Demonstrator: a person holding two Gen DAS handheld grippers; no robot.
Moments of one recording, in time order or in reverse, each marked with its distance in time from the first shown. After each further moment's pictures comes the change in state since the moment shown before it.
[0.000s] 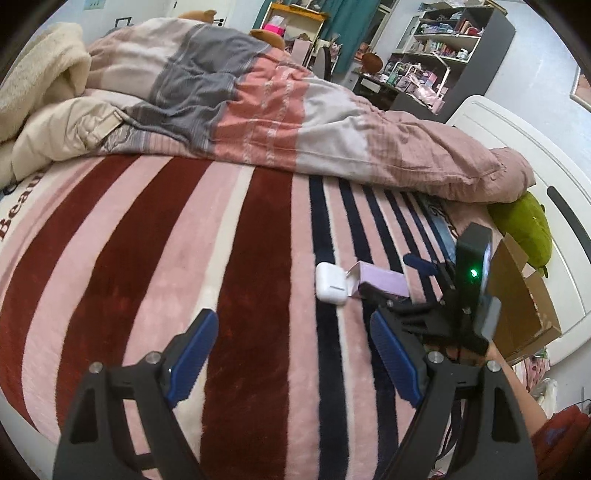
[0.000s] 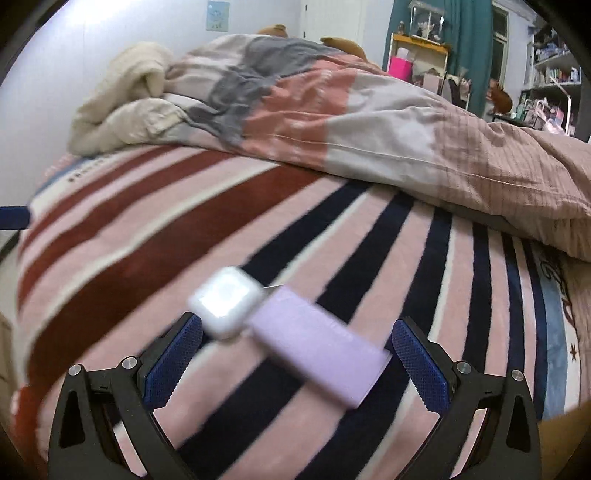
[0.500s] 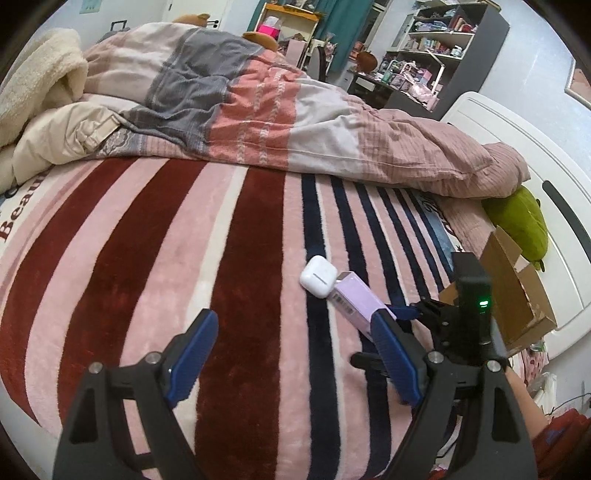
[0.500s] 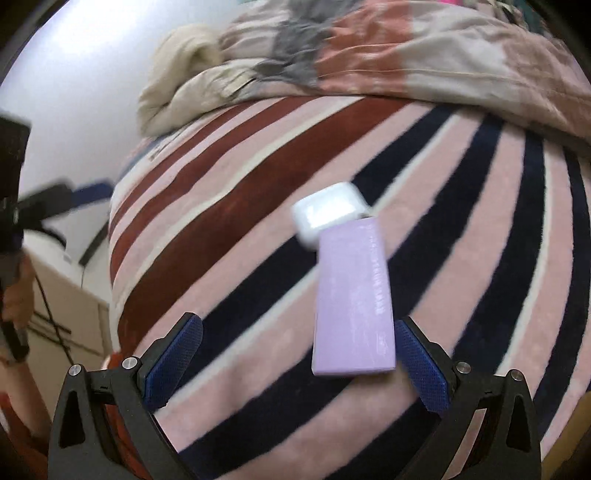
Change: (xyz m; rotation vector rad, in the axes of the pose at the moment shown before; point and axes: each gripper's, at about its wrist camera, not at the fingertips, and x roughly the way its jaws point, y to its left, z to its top) left arm -0.014 -0.012 -0.007 0.023 -0.003 -0.005; right arm -0.014 0.022 -0.032 0.048 0.200 0.406
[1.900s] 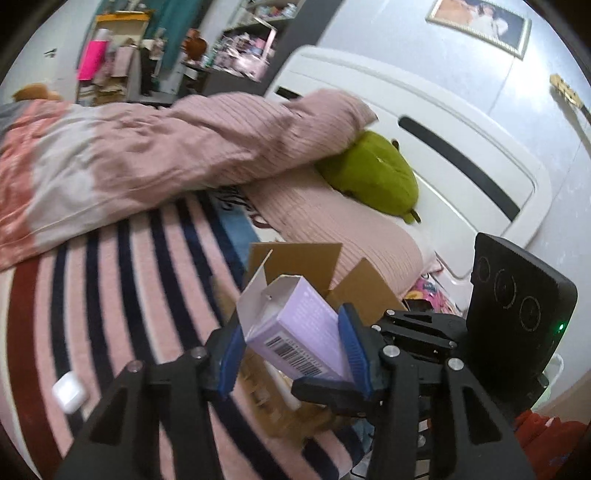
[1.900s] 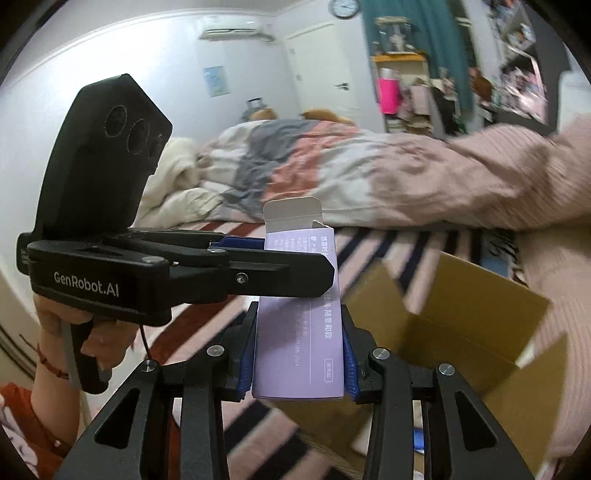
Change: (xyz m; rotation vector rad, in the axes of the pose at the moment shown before) left arm 0.052 -0.282 0.062 0.361 0.090 -0.479; right arm -0.255 -0.037 -0.054 0.135 -0.375 -0.169
